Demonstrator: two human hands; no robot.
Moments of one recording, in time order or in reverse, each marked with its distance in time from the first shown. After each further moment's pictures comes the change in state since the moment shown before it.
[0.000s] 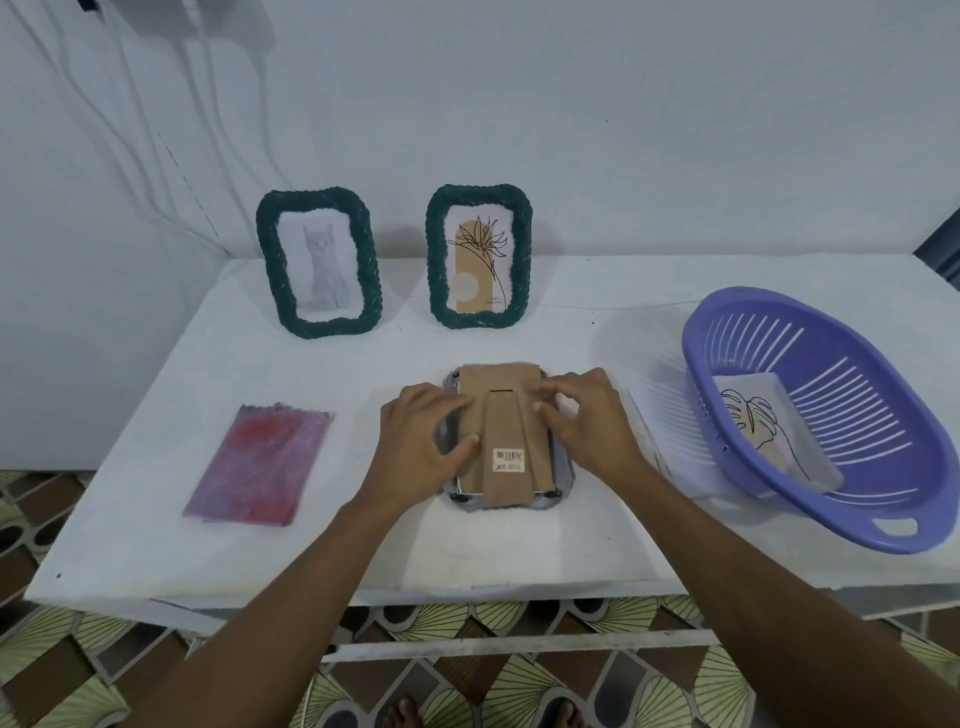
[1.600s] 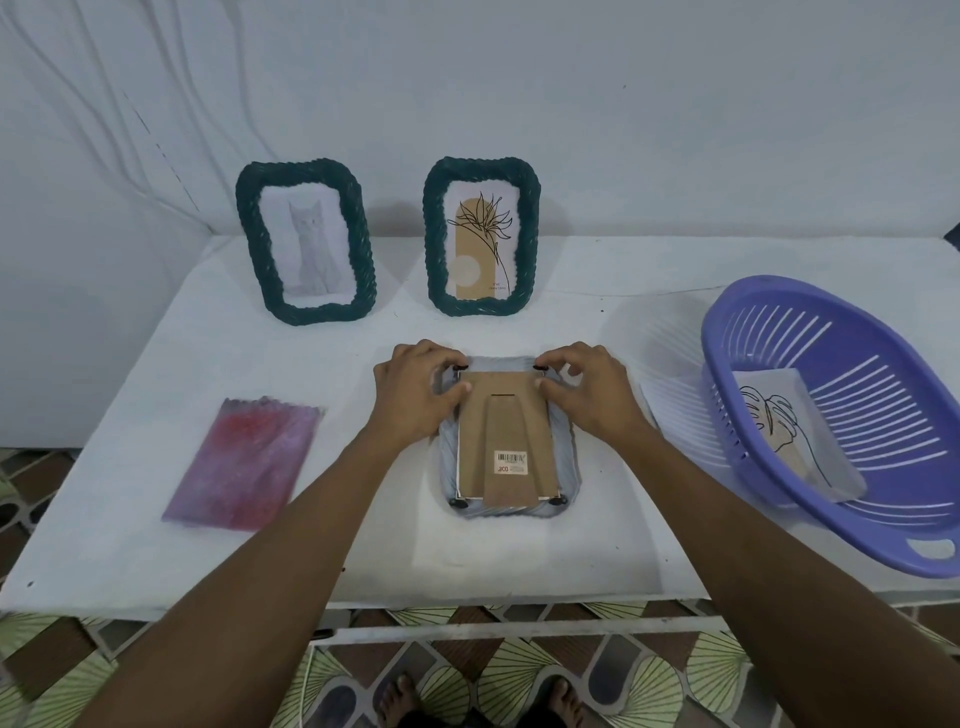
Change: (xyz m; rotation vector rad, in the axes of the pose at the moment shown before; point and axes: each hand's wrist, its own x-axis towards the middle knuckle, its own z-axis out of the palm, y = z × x) left_hand 0.061 -0.024 0.011 -0.025 -0.079 -0.172; right_hand 0.043 0.025 0.008 -0.021 -0.049 0.044
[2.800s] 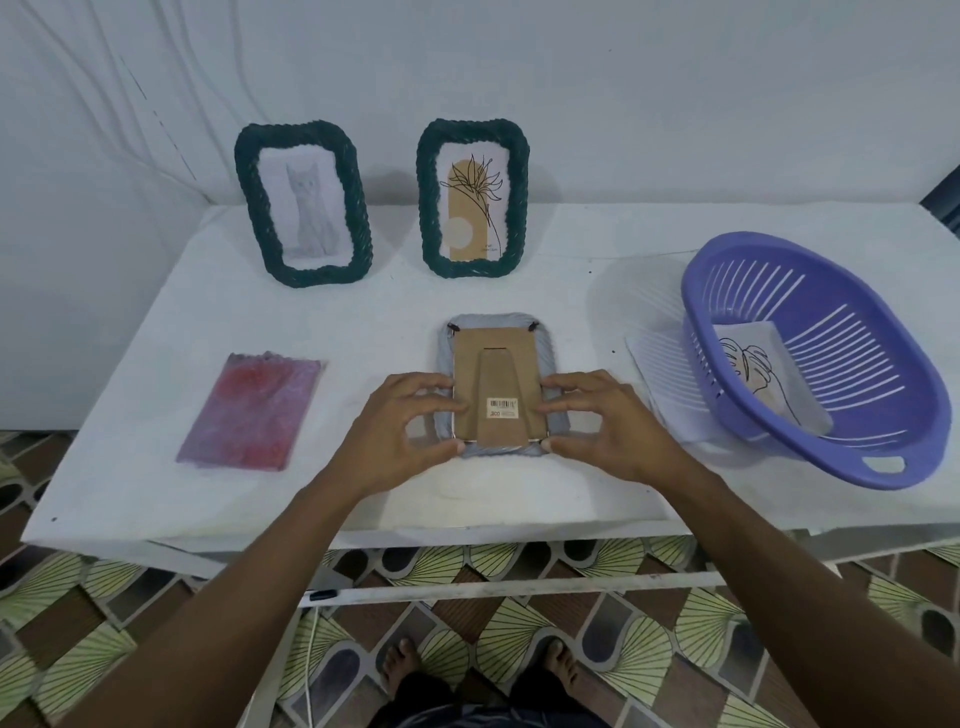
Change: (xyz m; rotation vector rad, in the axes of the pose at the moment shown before) left_hand -0.104 -0.008 -0.014 -0.156 -0.140 0.221; right_hand -0.102 -0.005 -0.030 0.019 -0.238 -0.168
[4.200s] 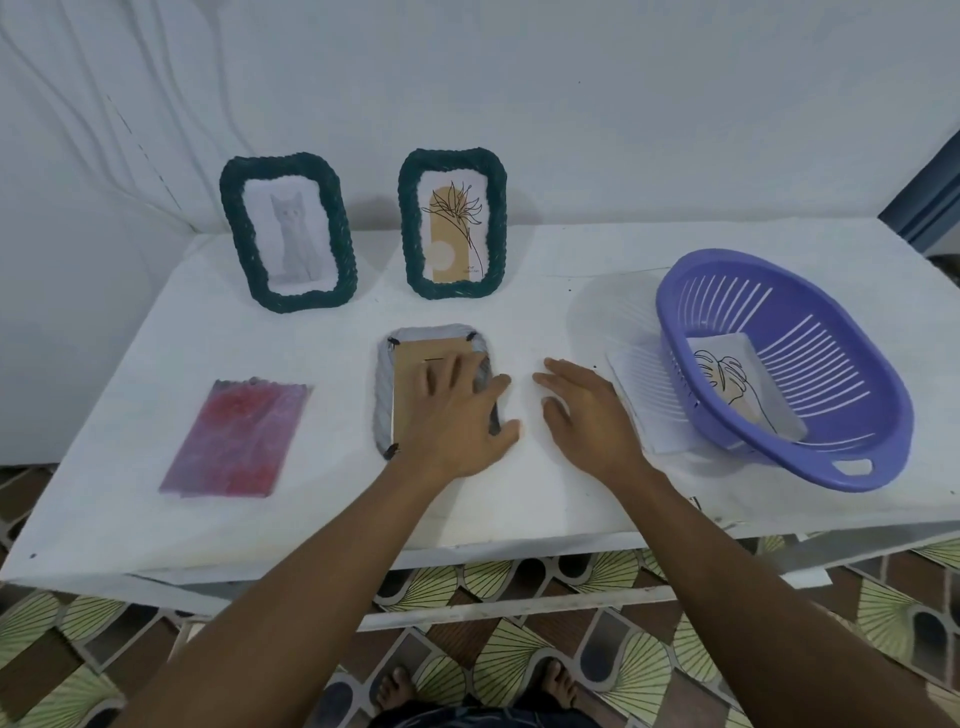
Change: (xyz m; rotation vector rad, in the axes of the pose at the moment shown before) left_hand 0.060 0.042 0.051 0.630 -0.122 -0.050; right_hand 0.020 0.012 0.019 -0.283 0.278 0.076
